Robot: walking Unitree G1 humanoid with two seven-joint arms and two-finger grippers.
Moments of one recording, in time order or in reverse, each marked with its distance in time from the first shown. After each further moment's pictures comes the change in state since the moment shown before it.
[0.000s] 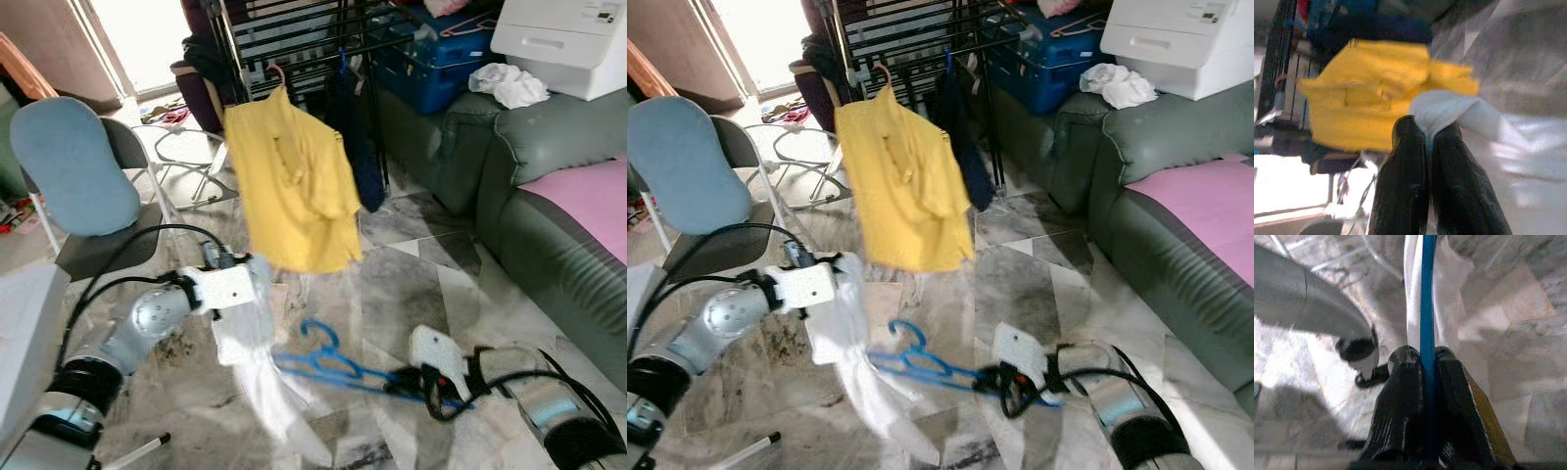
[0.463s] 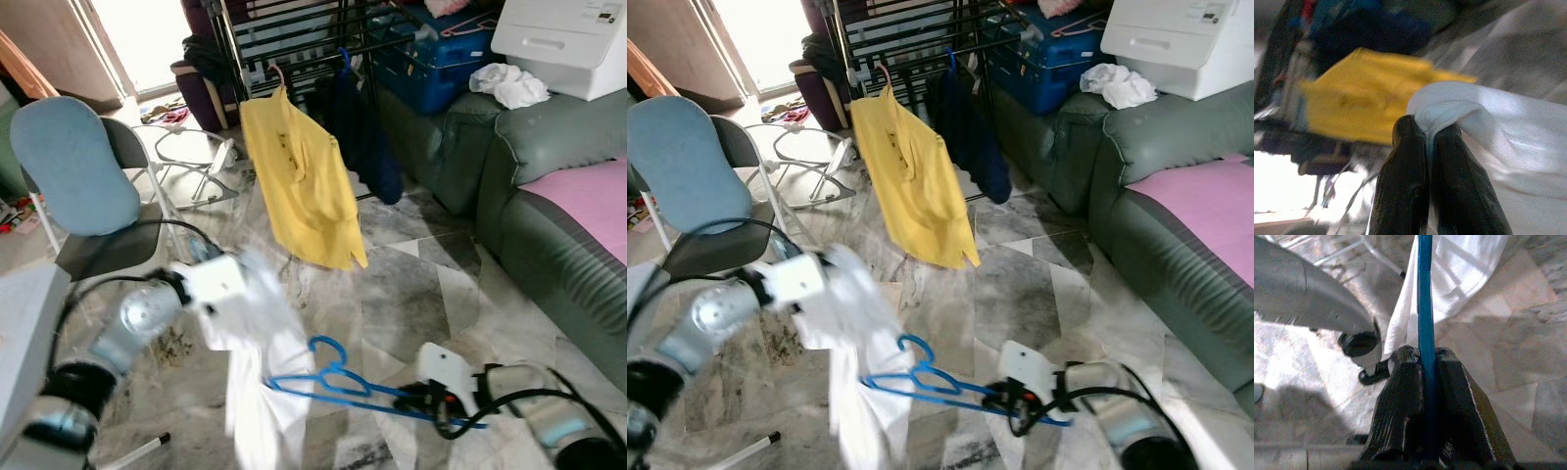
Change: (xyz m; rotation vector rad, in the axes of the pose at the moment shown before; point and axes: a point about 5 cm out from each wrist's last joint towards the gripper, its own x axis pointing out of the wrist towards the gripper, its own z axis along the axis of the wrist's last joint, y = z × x) left arm -0.006 -0.005 0.014 -0.097 -0.116 -0.050; right arm 0.005 0.011 -0.008 0.035 -0.002 -0.039
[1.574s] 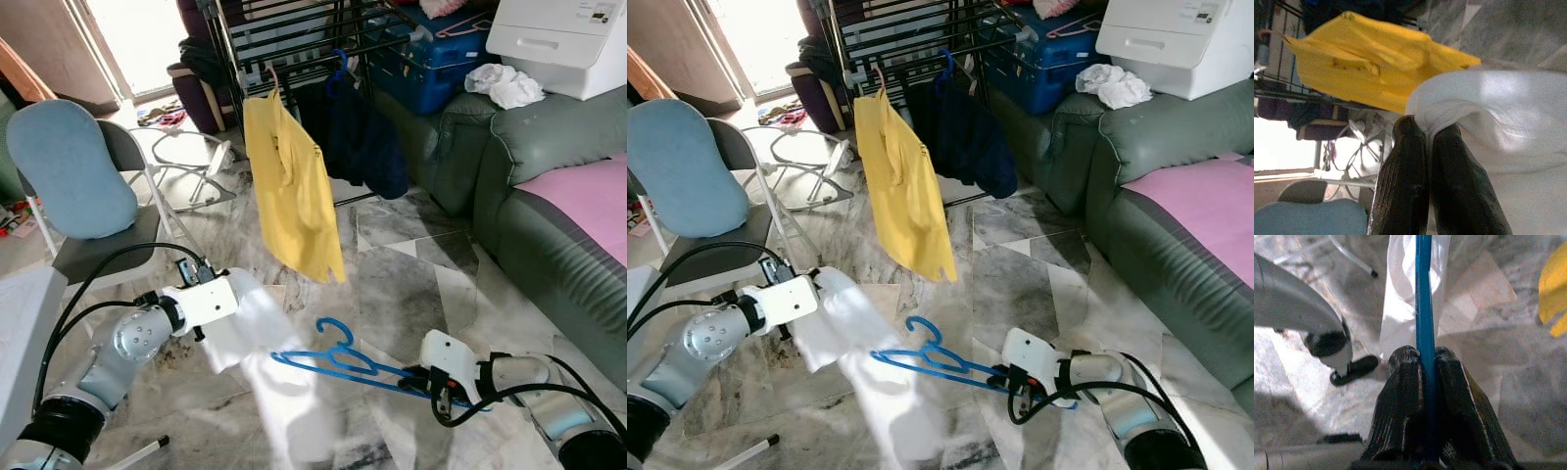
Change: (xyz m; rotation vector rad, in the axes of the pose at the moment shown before) left arm -0.019 -0.015 -0.022 -0.029 0.221 0.049; right arm -0.009 -0.014 0.008 -0.038 -0.018 -0.102
